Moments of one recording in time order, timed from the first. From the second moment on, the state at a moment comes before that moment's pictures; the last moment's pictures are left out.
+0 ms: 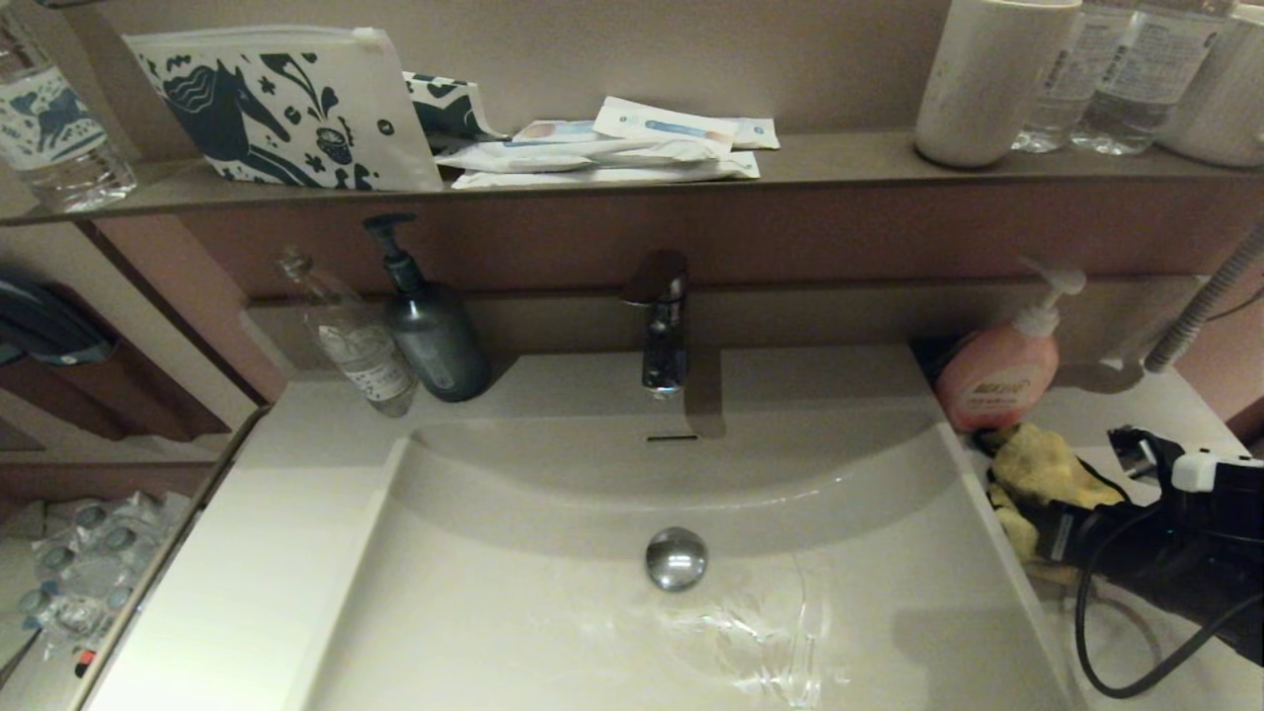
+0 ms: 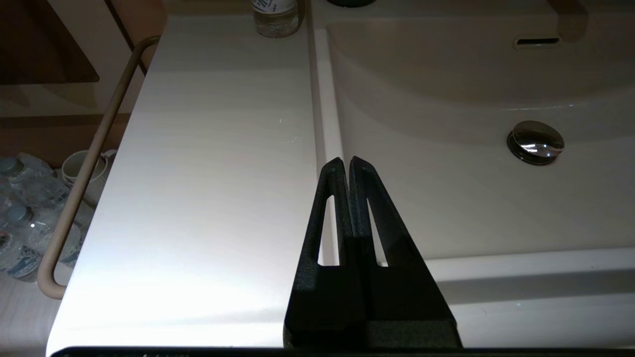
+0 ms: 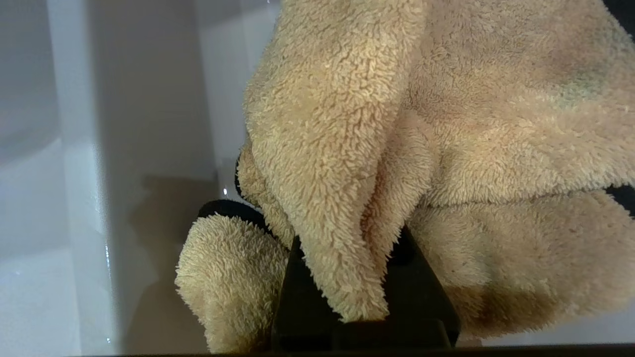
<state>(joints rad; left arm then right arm) 0.00 0.00 0.00 0.00 -0.02 0.02 -0.10 1.90 -0.35 -0.97 0.16 0.24</state>
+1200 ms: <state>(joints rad) 0.00 0.00 0.00 0.00 -0.02 0.02 -0.38 1.77 -0.62 -0.37 -0.13 -0.12</state>
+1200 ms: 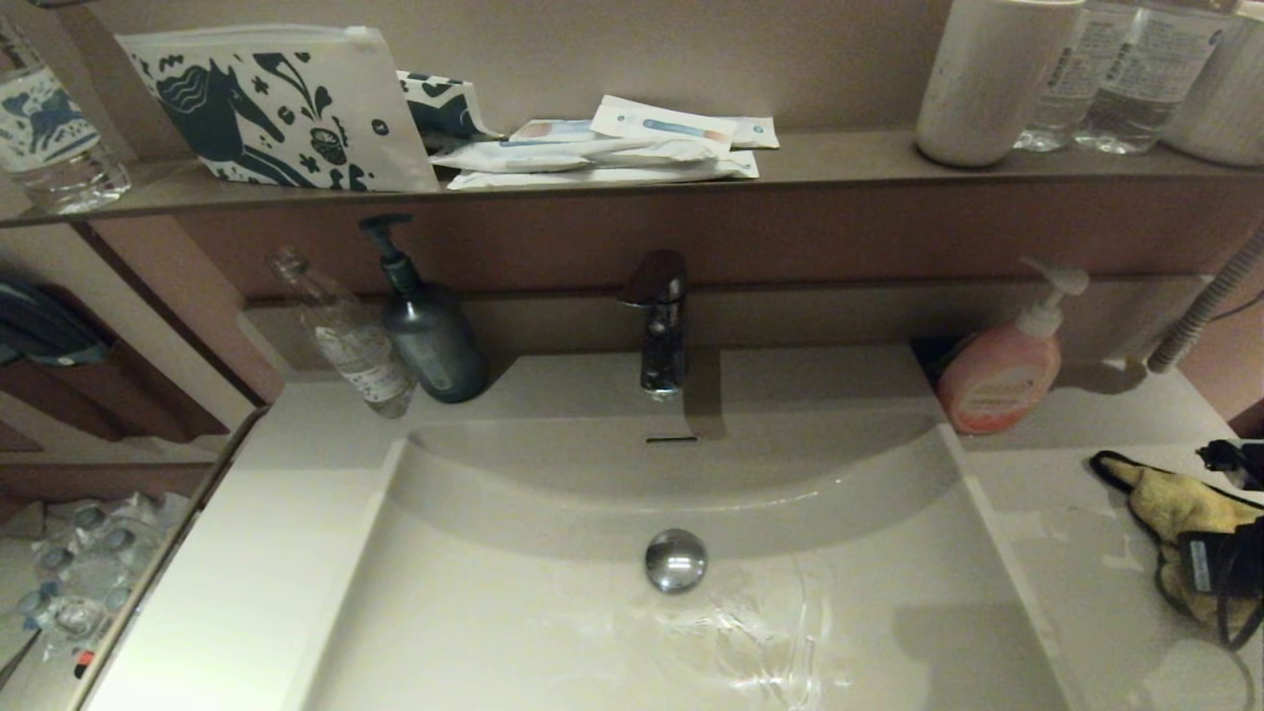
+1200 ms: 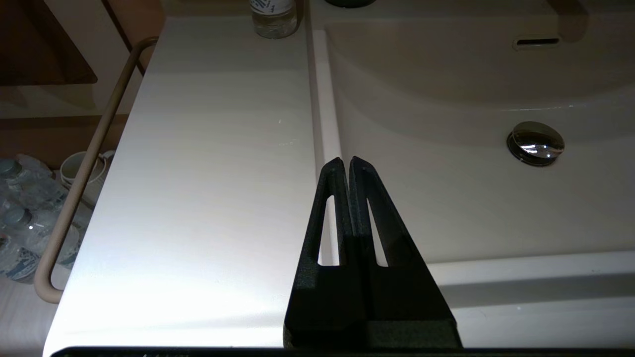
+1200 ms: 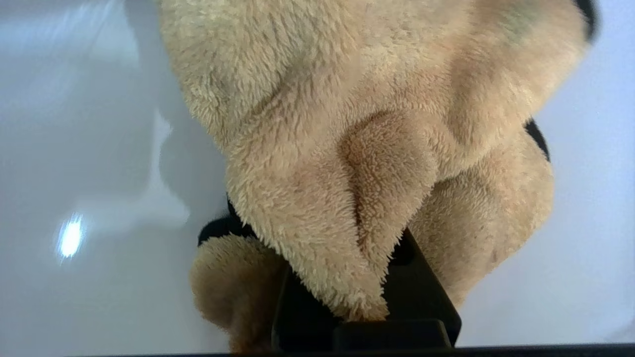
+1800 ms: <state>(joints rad) 0.00 0.00 0.00 0.00 -0.02 0.02 -0.02 1.79 -0.64 -0.49 -0.16 0.15</state>
